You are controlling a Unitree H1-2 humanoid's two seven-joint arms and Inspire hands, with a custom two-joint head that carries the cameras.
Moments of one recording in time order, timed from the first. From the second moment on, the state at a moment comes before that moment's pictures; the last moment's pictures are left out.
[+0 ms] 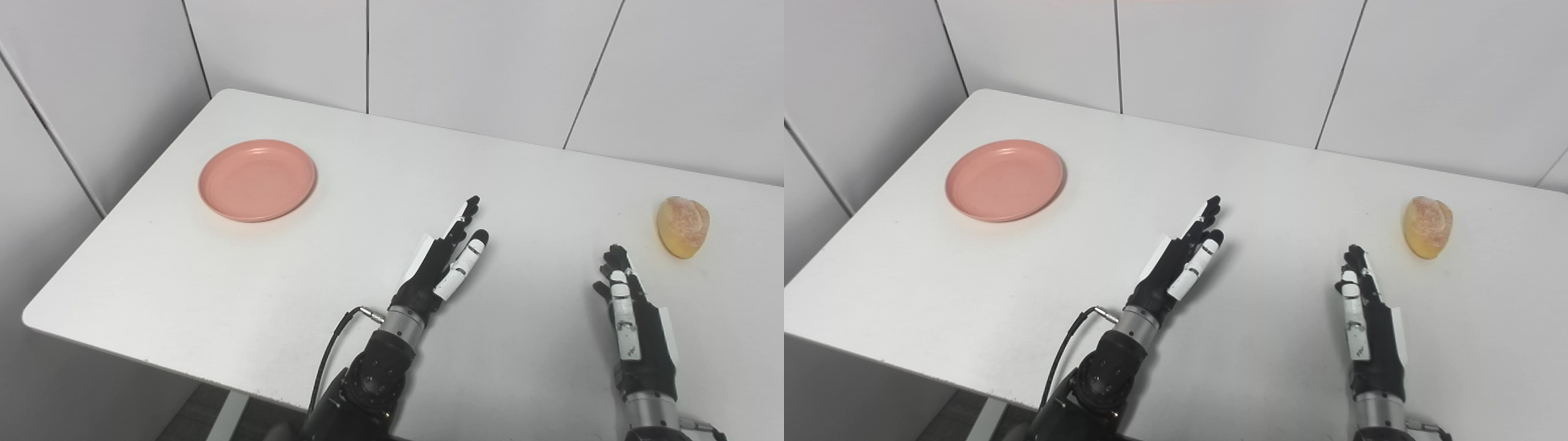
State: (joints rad) left arm -0.13 -0.11 -0.23 0.13 0.29 -0.09 0.07; right arm -0.03 -0.04 0.05 -0.06 -0.06 0.02 0.00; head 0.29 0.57
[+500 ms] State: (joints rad) left arm -0.14 -0.11 -0.21 0.13 0.28 -0.09 0.06; right arm -0.03 -0.02 0.06 -0.06 -0.07 0.02 0.00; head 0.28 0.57
